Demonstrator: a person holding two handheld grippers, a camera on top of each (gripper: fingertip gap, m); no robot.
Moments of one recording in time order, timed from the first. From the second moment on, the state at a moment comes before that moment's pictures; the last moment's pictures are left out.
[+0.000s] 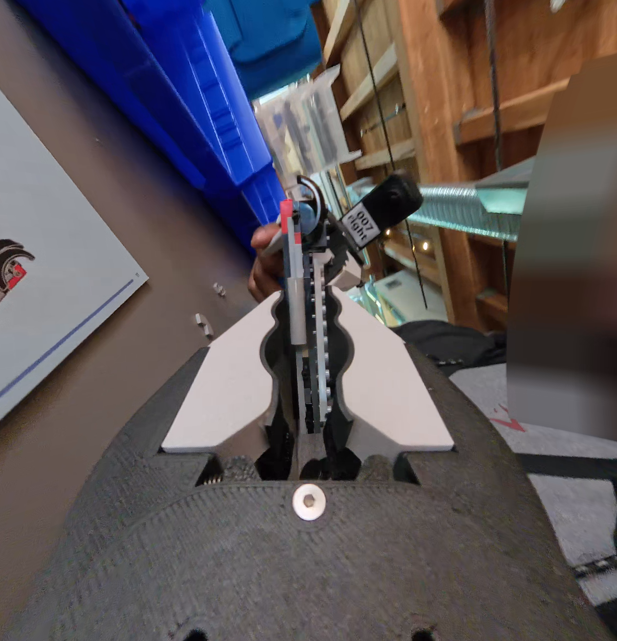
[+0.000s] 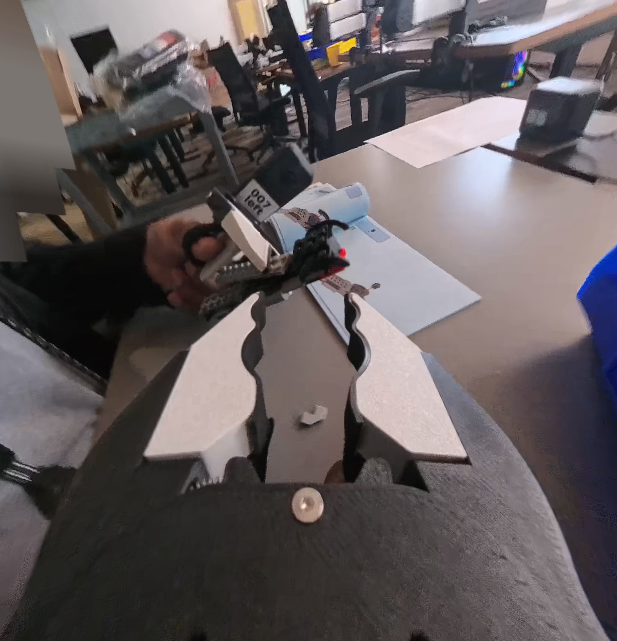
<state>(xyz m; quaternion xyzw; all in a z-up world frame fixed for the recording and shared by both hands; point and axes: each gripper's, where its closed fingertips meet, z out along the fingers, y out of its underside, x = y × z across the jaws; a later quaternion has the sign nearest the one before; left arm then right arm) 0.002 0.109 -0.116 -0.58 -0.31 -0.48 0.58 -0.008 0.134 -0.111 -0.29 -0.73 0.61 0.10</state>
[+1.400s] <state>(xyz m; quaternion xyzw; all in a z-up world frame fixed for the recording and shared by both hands) 0.026 0.157 -0.104 -0.46 -0.43 -0.48 0.61 0.029 0.130 -0.111 -0.53 -0.36 0.76 -0.13</state>
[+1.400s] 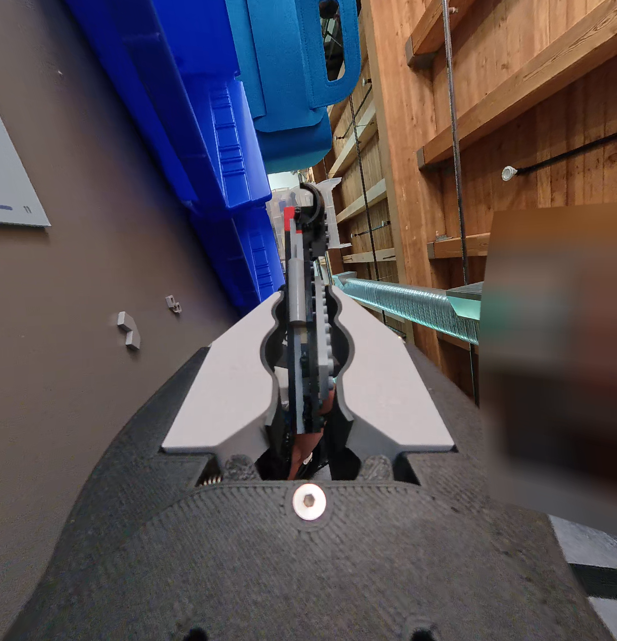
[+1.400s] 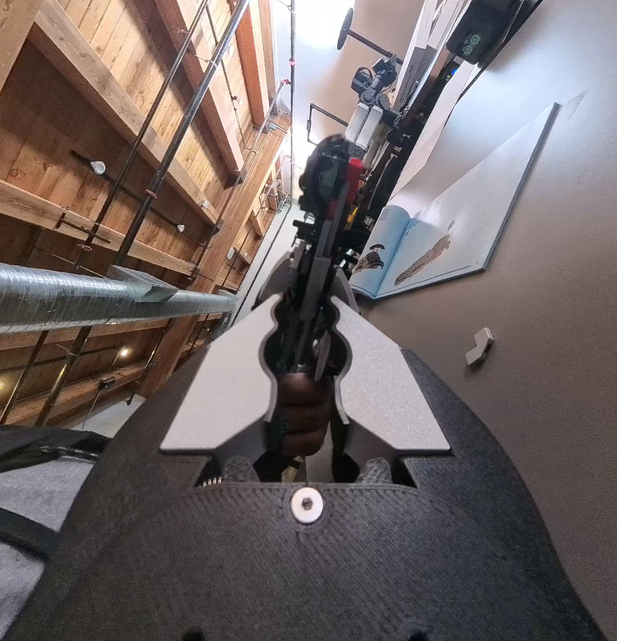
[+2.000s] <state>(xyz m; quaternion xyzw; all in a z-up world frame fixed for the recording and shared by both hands) 0.031 0.158 -0.109 -0.53 -0.42 -0.44 0.59 0.021 0.154 -0.109 -0.53 -0.35 0.76 -0.11</state>
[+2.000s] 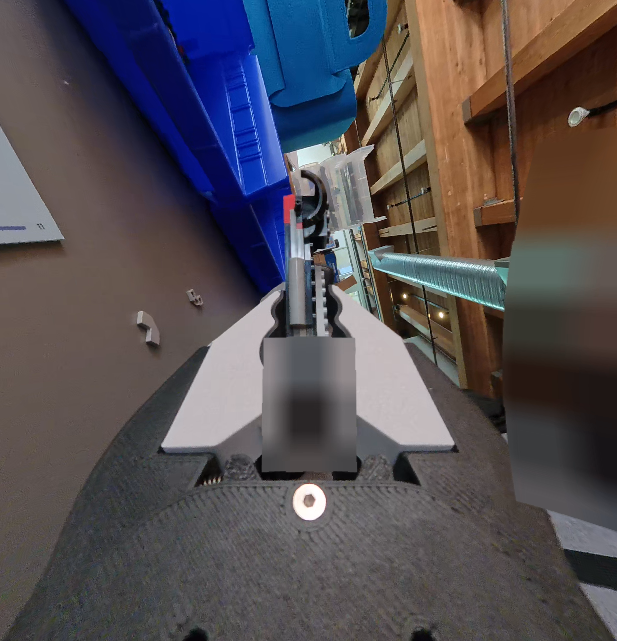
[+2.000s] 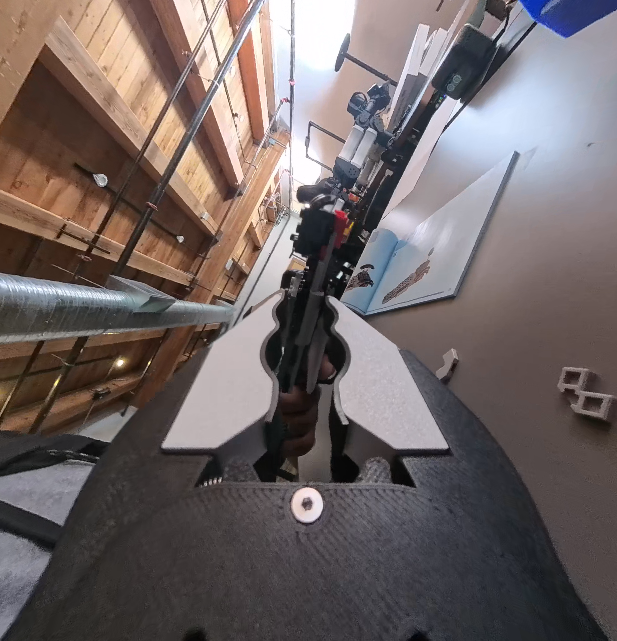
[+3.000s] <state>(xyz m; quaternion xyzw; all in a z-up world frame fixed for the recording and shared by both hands) 0.039 0.146 -0.091 -0.45 -0.40 -0.48 0.64 0.030 0.154 -0.092 -0.49 -0.33 0.80 -0.11</state>
